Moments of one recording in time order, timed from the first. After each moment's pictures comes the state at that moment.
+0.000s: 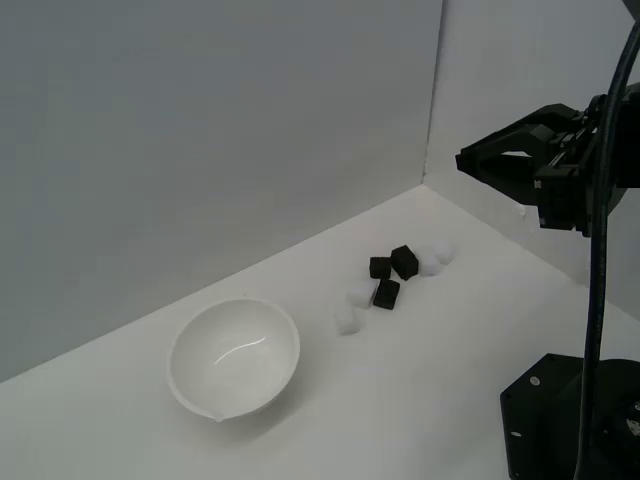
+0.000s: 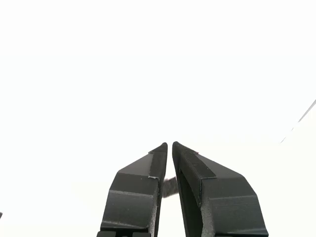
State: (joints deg) arm 7.9 160.2 160.0 146.9 146.8 -28.7 43.9 27.1
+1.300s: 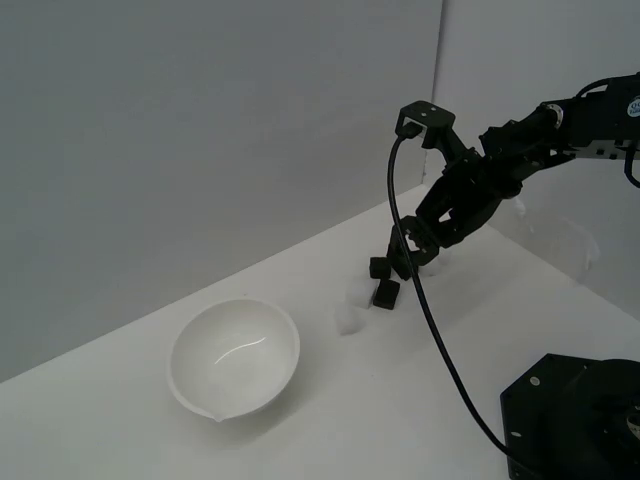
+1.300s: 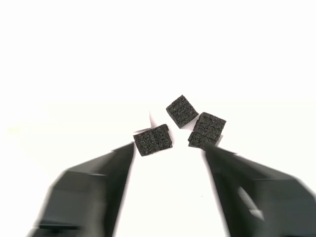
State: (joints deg) arm 7.9 116.8 116.5 145.2 145.3 -28.8 36.0 36.9
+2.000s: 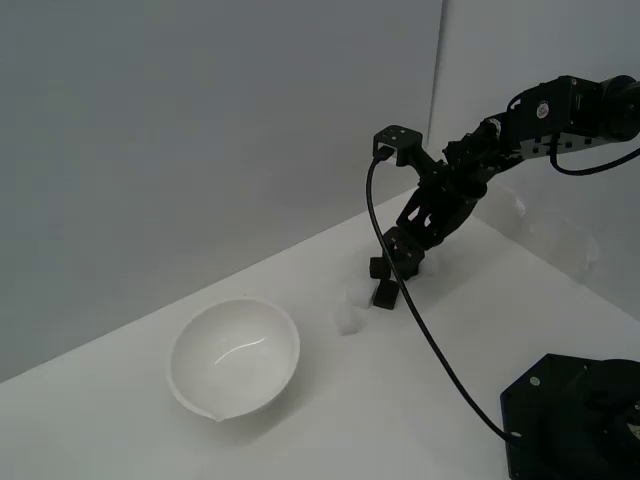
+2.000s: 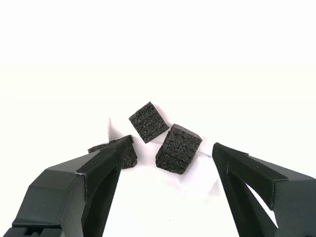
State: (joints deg) arm 7.9 102.3 102.0 140.4 140.5 -23.0 31.4 38.1
